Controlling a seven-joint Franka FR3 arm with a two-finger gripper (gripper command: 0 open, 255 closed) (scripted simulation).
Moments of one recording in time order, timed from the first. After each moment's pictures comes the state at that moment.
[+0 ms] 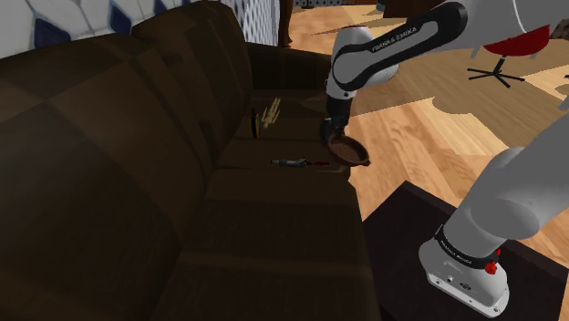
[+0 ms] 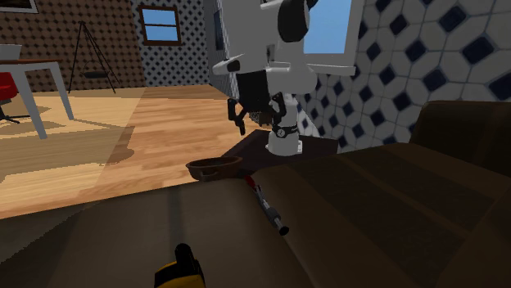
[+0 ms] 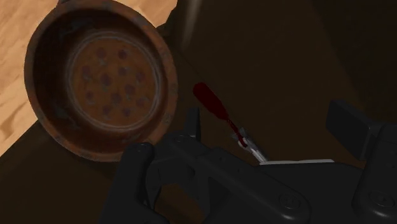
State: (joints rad) arm 0.07 -0.25 -0.03 -2.42 0.16 2.14 -0.20
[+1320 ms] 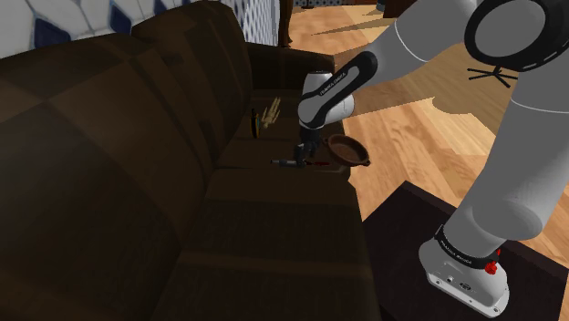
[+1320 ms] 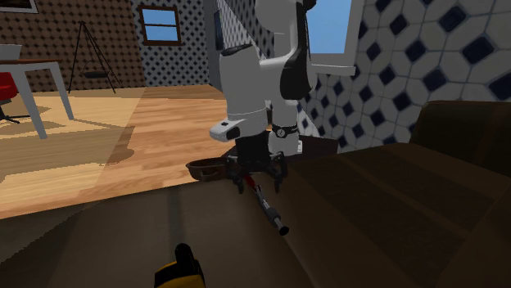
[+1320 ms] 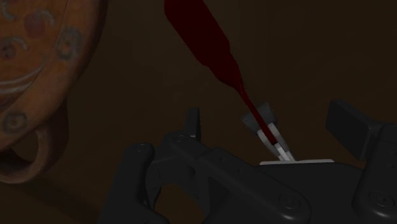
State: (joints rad) arm 0.10 0.19 0.00 -2.27 0.23 2.45 -0.29
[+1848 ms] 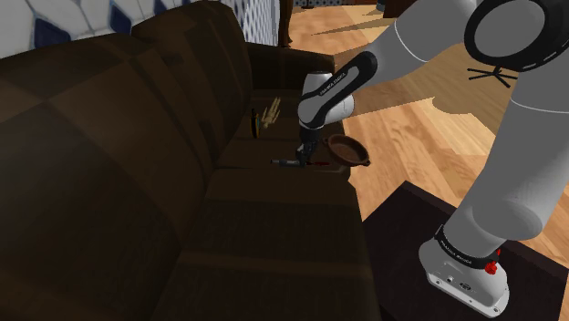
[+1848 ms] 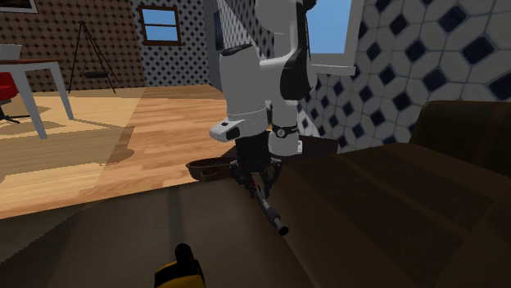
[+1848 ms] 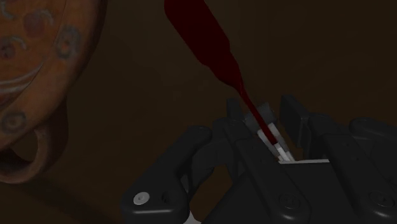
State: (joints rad) arm 0.10 0.20 0.00 -2.27 0.23 2.45 -0.29
